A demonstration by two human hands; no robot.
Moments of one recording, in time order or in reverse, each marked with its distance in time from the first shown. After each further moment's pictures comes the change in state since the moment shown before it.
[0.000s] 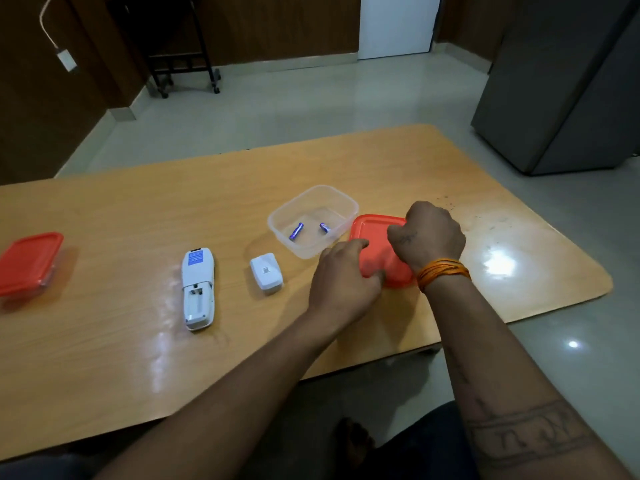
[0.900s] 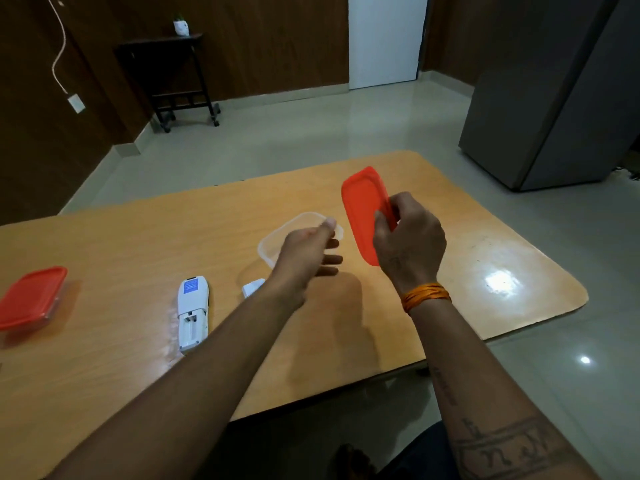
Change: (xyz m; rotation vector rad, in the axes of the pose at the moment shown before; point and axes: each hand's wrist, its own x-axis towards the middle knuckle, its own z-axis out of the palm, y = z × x) left_hand 0.045 0.020 -0.059 -0.782 -0.035 -0.355; right_hand -0.007 -0.007 -0.018 0.410 0.512 -0.309
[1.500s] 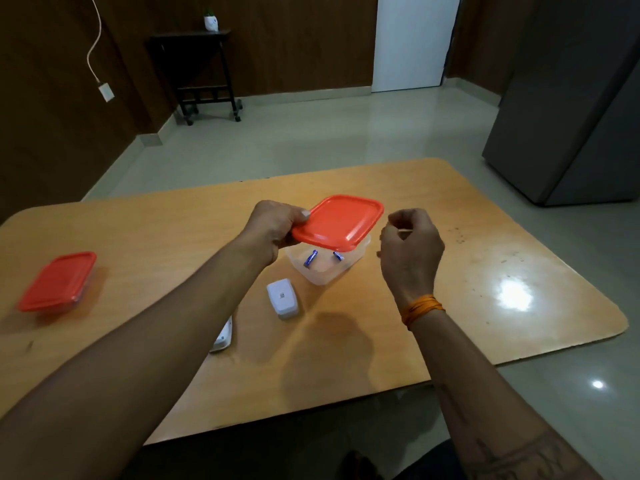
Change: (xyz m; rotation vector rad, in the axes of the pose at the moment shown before) left_hand 0.063 0.026 -0.090 0.028 0.168 -0.039; right_hand -0.018 -0.026 0.038 0.384 -0.088 0.315
